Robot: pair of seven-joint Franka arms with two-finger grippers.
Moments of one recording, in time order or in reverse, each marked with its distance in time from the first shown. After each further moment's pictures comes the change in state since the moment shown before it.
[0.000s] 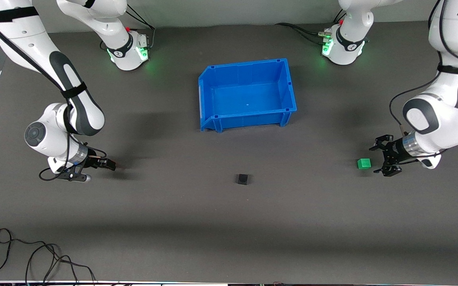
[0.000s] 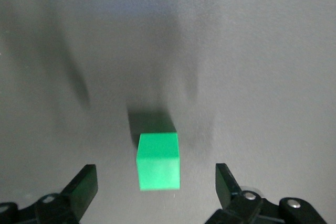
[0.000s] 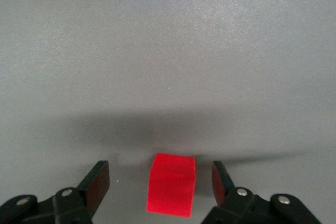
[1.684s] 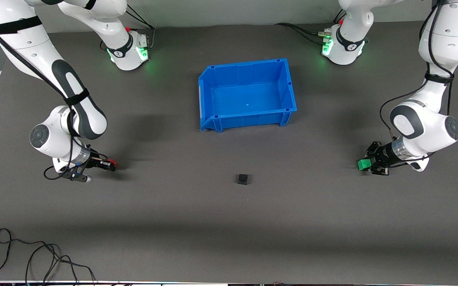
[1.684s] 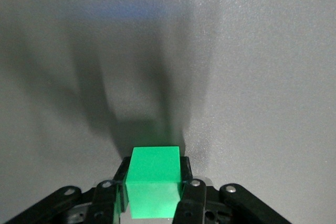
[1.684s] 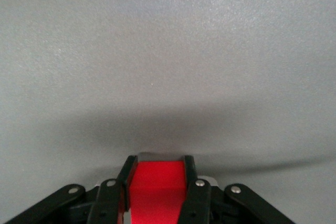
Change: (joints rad) left arm -0.015 0.059 -0.018 0.002 -0.031 0.085 0.000; right arm -0.001 0.035 -0.008 -0.009 0.095 0.036 0.003
